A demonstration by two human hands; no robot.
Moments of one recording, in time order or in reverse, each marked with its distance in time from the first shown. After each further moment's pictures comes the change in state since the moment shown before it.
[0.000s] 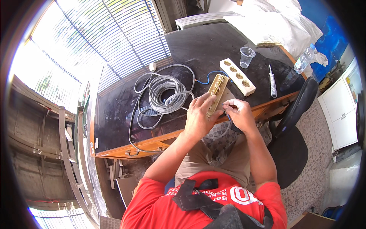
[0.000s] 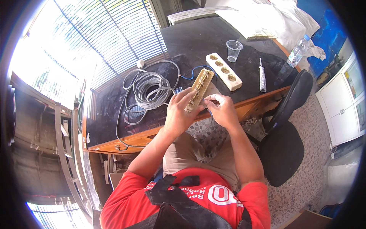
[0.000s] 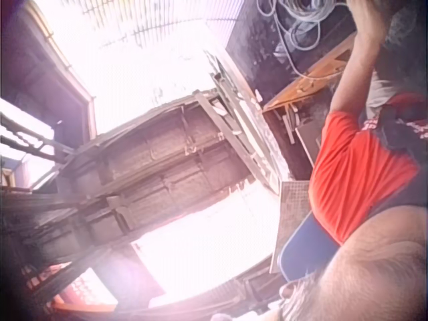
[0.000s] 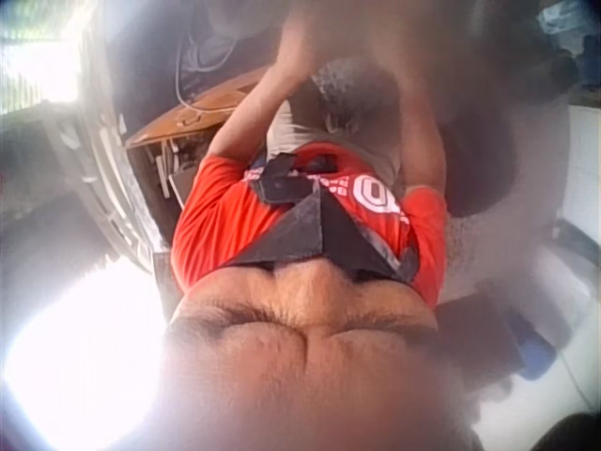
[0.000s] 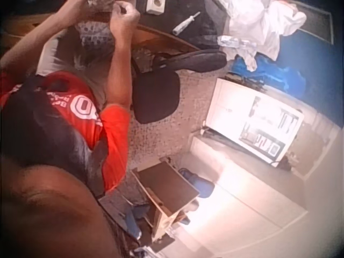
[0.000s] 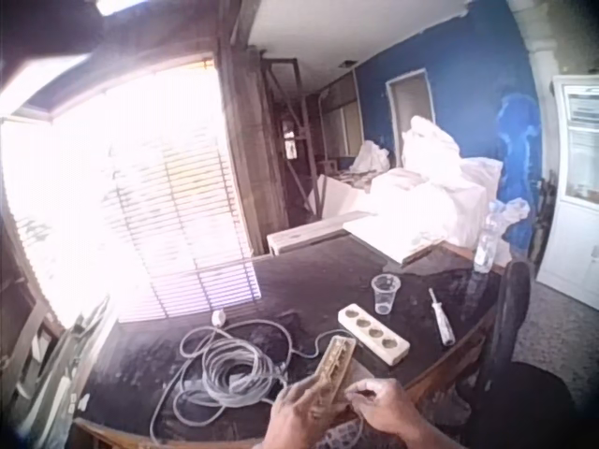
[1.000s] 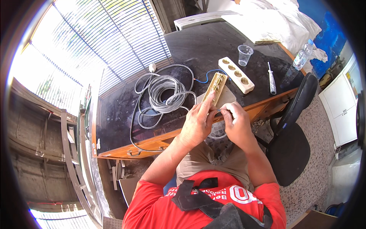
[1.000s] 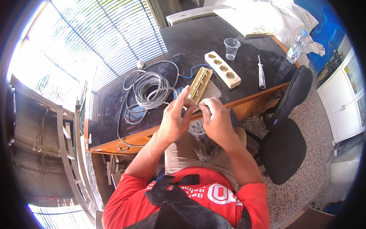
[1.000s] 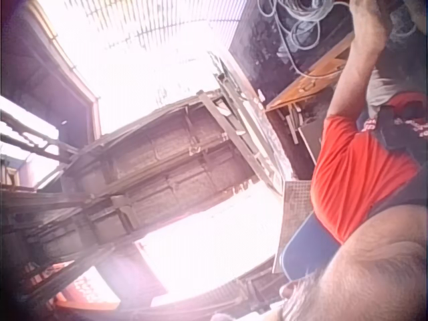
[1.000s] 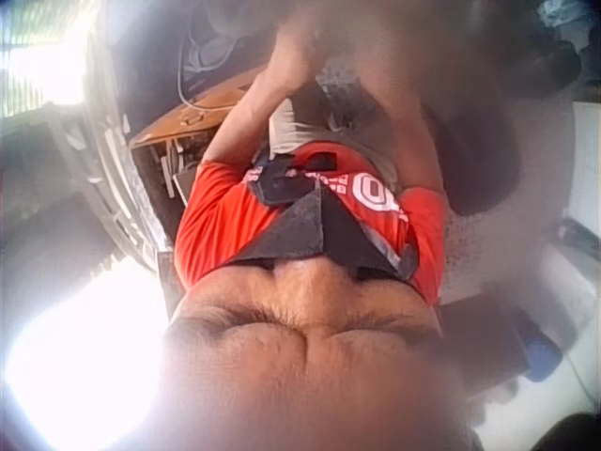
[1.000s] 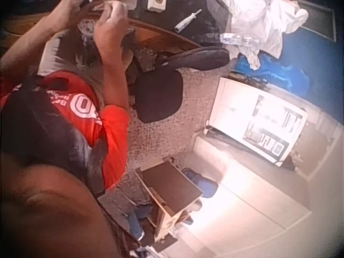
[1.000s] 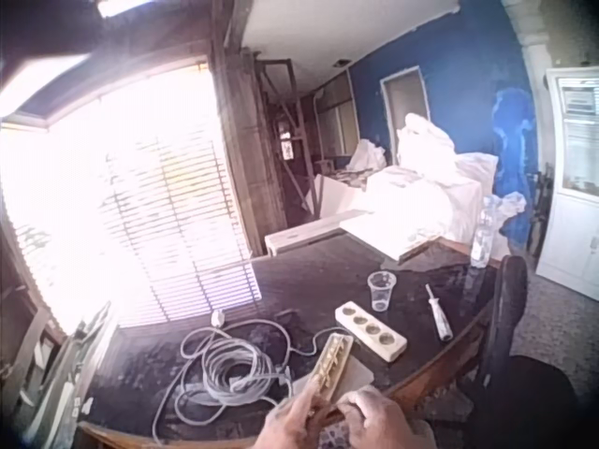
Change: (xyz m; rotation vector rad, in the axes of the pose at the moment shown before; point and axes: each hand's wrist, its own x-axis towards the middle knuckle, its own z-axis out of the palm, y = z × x) left_hand -0.005 0.020 -0.025 -0.162 -0.023 0.170; right_hand -0.045 -0.036 0.017 -0.240 0.117 -0.391
